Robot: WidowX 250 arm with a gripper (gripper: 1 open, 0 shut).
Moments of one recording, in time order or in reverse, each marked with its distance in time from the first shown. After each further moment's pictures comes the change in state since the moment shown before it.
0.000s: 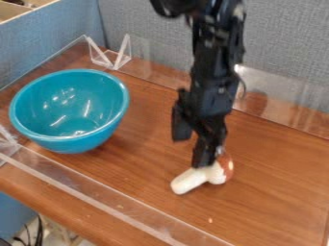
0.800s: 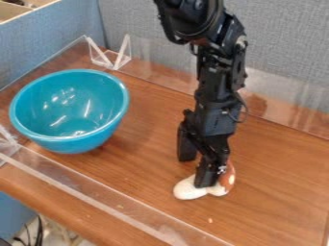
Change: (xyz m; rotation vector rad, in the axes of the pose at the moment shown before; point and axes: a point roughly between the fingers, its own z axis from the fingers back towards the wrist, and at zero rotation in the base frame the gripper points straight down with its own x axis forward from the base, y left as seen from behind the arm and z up) arm 0.007 -0.001 -0.019 -0.032 0.006 -0.034
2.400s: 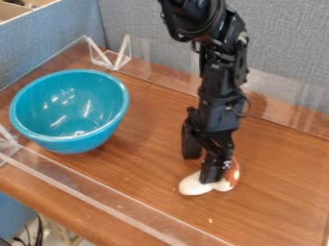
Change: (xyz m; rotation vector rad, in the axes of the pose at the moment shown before) arm 0.009 0.006 0.001 -0.016 -0.027 0.012
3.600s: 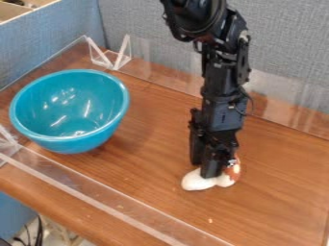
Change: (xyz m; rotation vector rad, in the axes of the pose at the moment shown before) arm -0.001 -0.001 0.001 -0.028 0.009 -0.002
